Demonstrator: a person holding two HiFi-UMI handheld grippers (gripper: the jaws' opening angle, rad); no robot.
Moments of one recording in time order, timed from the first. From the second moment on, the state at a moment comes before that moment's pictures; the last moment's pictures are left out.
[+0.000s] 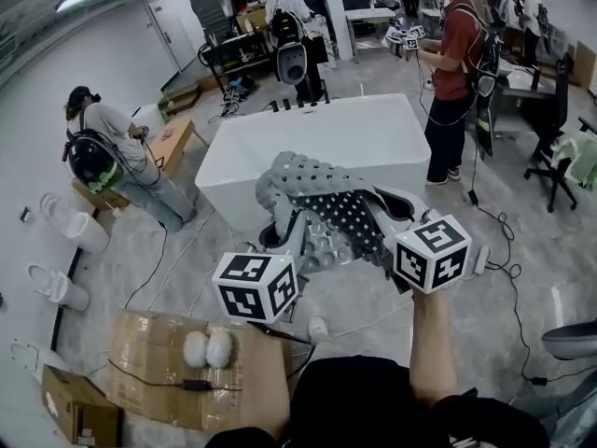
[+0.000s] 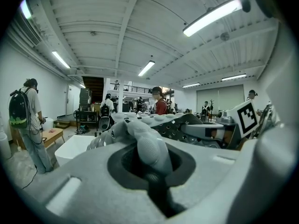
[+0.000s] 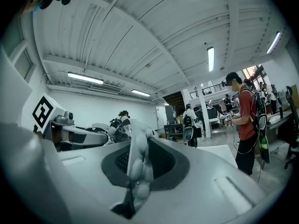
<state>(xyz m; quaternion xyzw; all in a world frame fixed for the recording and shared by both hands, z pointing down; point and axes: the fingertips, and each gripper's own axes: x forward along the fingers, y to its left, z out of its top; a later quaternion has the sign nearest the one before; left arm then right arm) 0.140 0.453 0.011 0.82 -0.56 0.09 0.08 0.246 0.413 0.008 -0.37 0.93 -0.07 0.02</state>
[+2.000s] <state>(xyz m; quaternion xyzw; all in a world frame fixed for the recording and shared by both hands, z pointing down) -0.061 0.191 0.093 0.81 -0.52 0.20 0.18 0.035 0.154 0.122 -0.38 0.89 -0.23 -0.01</state>
